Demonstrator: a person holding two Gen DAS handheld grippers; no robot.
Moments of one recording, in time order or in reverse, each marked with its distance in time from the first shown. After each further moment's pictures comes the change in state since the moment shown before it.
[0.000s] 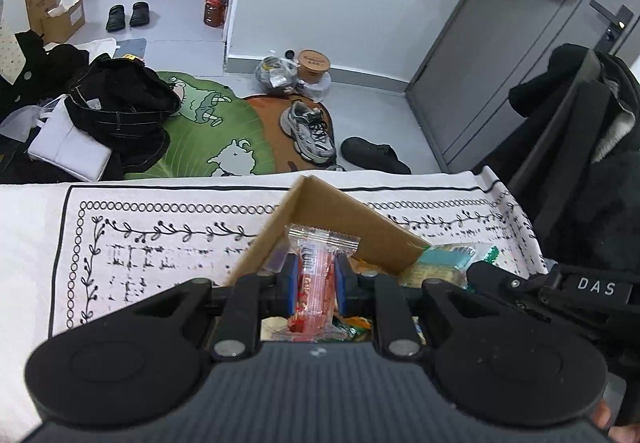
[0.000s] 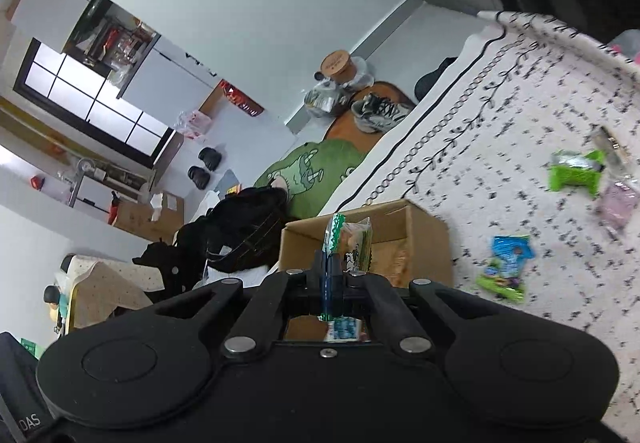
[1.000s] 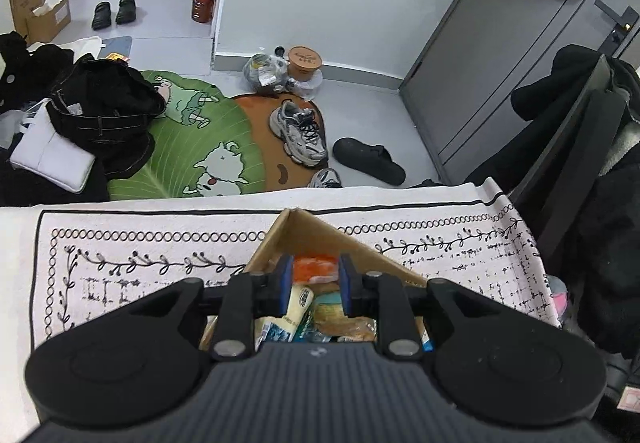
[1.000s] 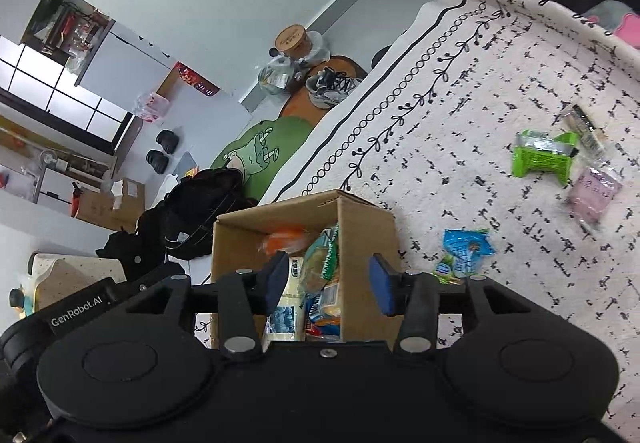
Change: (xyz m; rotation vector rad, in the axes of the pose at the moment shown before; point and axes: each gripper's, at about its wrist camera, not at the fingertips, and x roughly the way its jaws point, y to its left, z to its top) left arm 0.037 -0.008 0.030 0.008 0.024 -0.018; right arm 0.018 -0.034 0.009 0.038 0.076 -0.120
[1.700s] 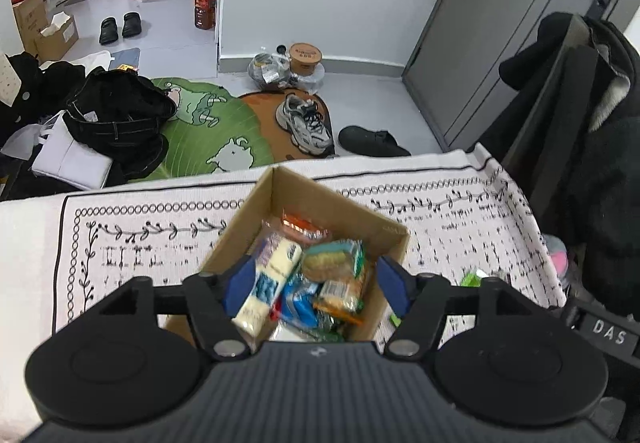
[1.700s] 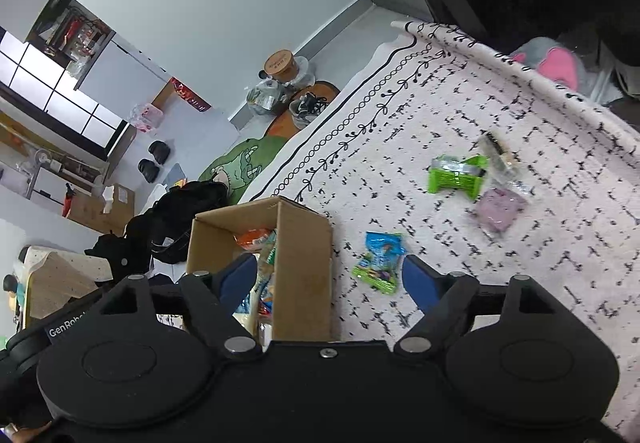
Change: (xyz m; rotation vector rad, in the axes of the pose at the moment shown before) left arm -0.039 -0.041 -0.040 0.071 0.006 0.065; right arm -0.071 -0.043 -0.011 -0.055 -0.067 -0.039
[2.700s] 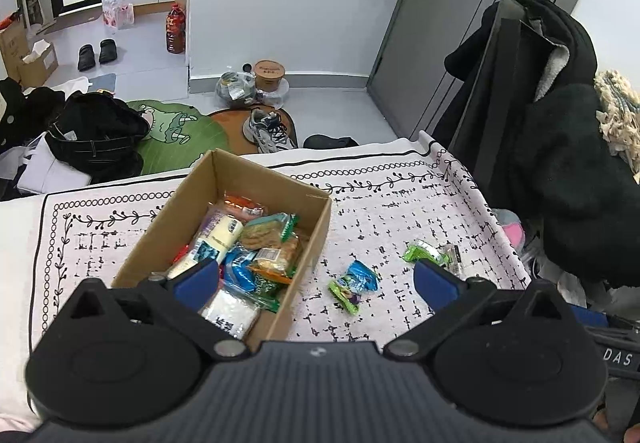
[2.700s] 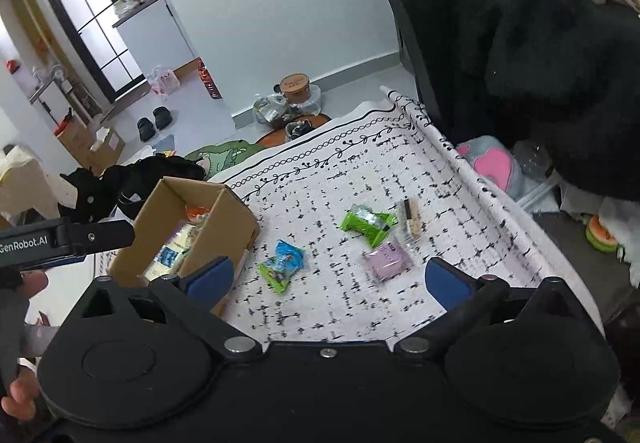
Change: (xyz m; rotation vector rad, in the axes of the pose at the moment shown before) left arm -0.034 -0.060 -0.055 0.066 -0.080 -0.054; right arm -0.070 -0.054 -0.005 -0.379 -0.111 -0.065
